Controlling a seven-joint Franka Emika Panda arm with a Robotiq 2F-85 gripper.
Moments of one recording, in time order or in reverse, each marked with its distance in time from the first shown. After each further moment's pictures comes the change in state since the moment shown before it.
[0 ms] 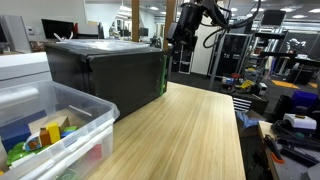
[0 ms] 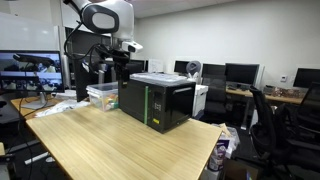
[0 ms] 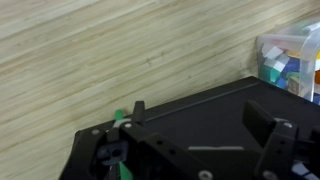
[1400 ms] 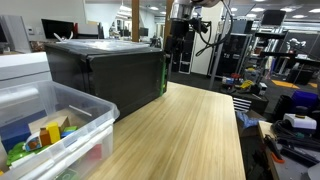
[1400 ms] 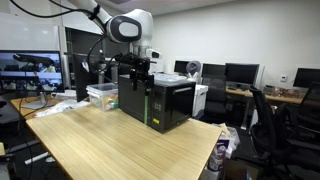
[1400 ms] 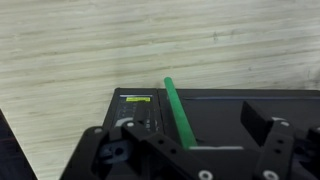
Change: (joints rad) arm -0.078 0.247 -0.005 0.233 -0.160 -0.012 -0.243
